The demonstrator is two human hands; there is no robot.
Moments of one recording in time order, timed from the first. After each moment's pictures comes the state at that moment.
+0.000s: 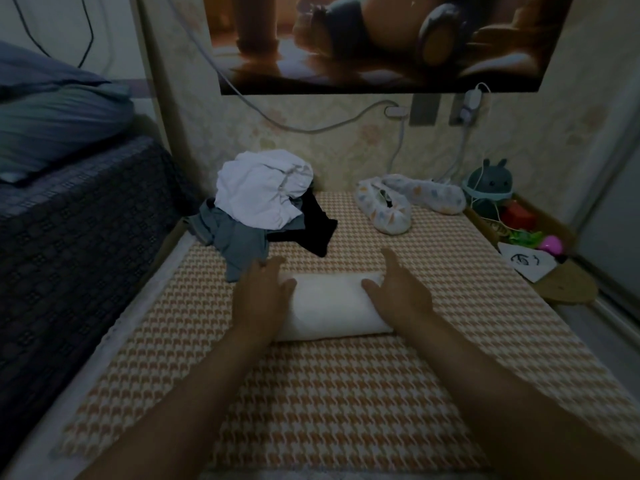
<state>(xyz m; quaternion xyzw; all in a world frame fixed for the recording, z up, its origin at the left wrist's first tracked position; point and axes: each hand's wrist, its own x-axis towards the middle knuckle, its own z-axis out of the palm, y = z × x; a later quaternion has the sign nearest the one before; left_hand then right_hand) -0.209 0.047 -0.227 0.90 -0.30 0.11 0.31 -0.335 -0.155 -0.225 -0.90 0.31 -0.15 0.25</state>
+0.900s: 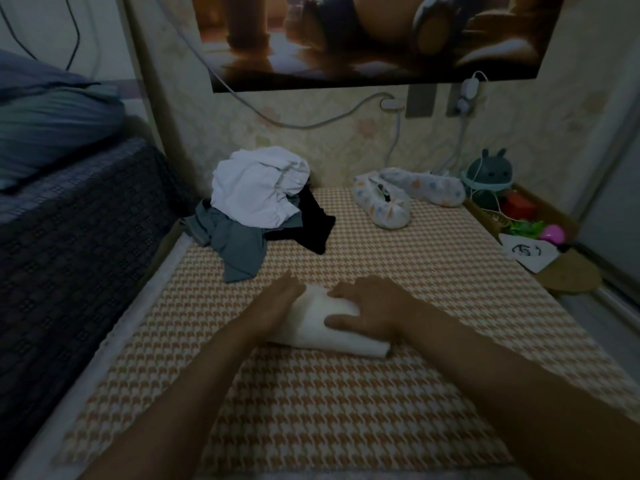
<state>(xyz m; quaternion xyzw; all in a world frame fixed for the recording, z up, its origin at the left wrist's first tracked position) -0.203 0.042 -0.239 0.86 -0.35 -0.19 0.32 -0.332 -0.144 -0.228 -0.99 0.07 0.00 0.12</state>
